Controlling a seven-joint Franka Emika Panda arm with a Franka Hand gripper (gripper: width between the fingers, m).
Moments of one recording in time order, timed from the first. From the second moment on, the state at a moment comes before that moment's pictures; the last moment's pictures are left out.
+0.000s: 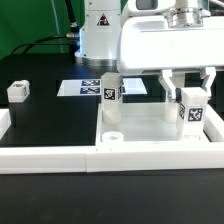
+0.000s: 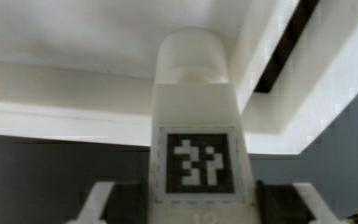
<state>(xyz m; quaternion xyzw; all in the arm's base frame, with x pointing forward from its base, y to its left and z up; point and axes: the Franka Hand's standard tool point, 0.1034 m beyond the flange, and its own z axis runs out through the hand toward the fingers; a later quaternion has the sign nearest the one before) 0.612 0.097 0.079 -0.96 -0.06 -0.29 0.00</state>
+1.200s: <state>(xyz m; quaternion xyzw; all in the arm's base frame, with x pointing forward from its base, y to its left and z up) 0.613 0.086 0.094 -0.98 -0.05 -0.22 0.00</state>
